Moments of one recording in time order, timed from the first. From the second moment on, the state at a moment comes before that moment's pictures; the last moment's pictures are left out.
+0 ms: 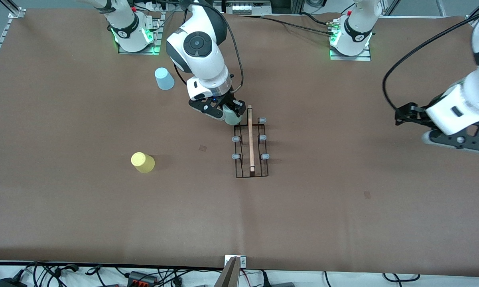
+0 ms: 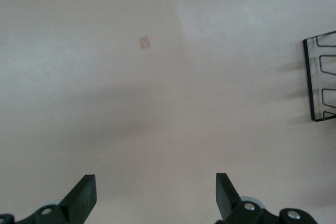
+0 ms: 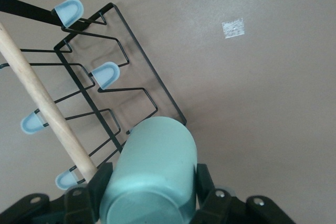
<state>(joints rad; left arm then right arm) 0.40 0.31 -0.60 -1.30 0.19 1.45 -0.01 0.54 0.39 0.27 -1.79 -0.01 2.32 1.29</state>
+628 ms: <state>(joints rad) 0.02 0.18 -0.02 -1.38 -0.05 1.48 0.00 0.54 0.43 0.27 -1.78 -0.02 2.35 1.29</state>
